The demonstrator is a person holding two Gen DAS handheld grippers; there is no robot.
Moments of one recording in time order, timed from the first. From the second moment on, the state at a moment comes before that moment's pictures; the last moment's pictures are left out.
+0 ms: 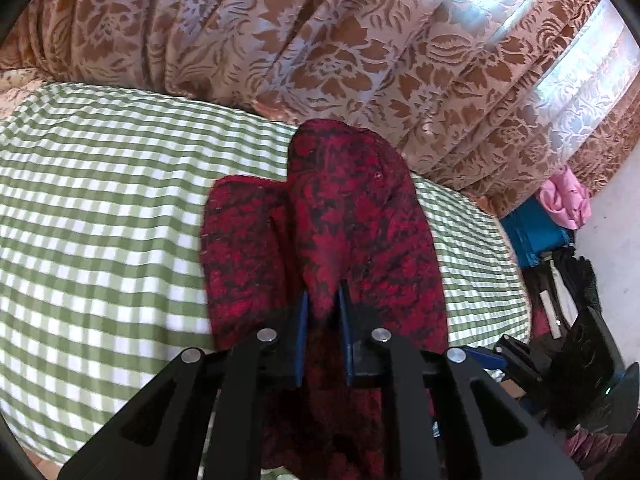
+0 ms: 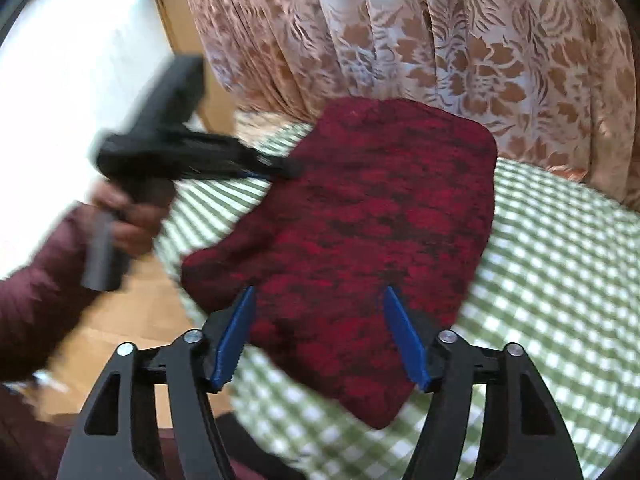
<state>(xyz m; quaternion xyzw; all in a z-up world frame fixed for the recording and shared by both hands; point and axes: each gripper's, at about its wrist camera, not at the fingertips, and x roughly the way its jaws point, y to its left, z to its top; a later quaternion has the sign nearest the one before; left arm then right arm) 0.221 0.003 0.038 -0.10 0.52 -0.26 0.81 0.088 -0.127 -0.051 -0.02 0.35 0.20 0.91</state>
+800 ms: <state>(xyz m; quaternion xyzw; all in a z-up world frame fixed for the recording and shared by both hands) 0.235 0.003 0.010 -0.14 0.51 -0.26 0.81 0.123 -0.054 -0.115 -0.13 0.37 0.16 0.91</state>
